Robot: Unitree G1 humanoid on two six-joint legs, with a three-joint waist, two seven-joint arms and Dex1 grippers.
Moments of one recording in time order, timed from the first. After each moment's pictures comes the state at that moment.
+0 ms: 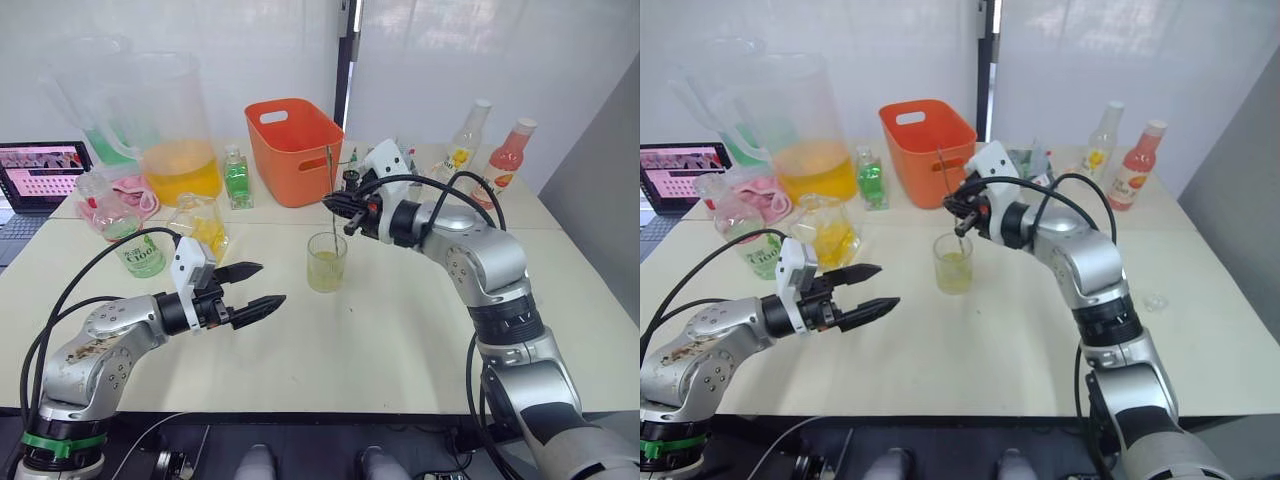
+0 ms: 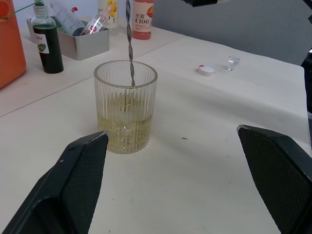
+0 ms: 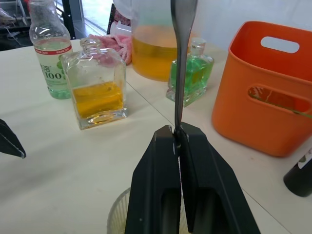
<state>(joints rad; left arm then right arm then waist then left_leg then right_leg) -0.24 0.67 0.17 -0.34 -0.66 0.61 -0.88 -0.94 -0.37 0.15 0.03 0.35 0.67 0.59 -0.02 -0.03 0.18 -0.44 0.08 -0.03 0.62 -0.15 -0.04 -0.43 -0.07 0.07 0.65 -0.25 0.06</state>
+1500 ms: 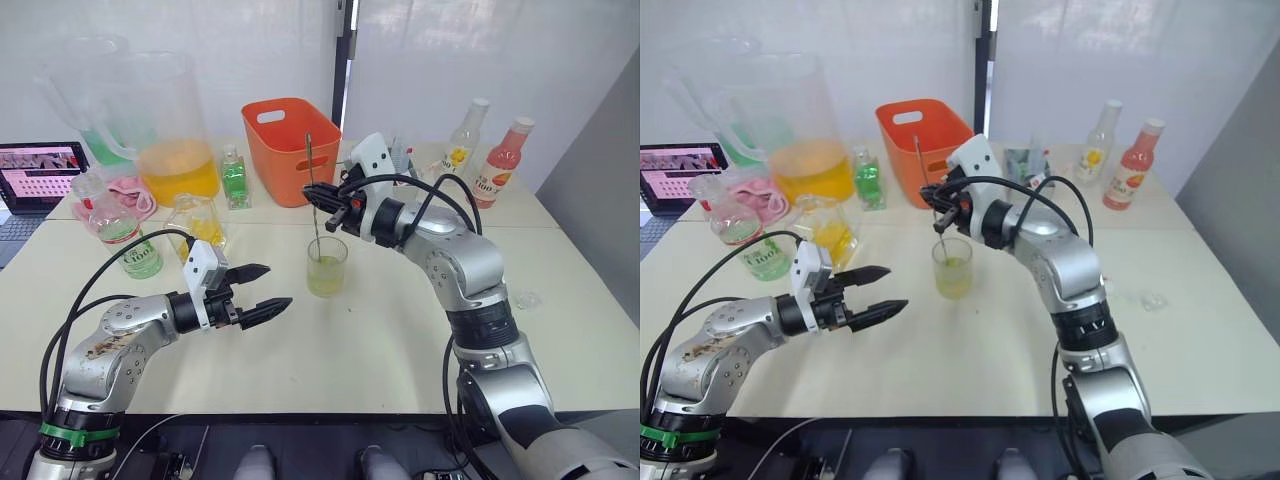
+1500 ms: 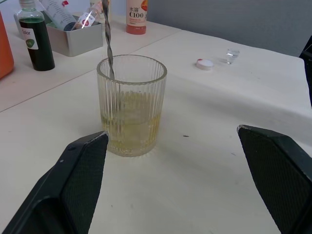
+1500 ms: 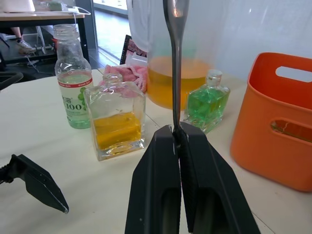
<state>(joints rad) -0.28 0.65 0.11 -0.27 -0.61 0.54 -0.91 -0.91 -0.26 0.11 -0.05 0.37 0.70 0.61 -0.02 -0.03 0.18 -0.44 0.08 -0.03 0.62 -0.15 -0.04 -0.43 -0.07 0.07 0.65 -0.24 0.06</state>
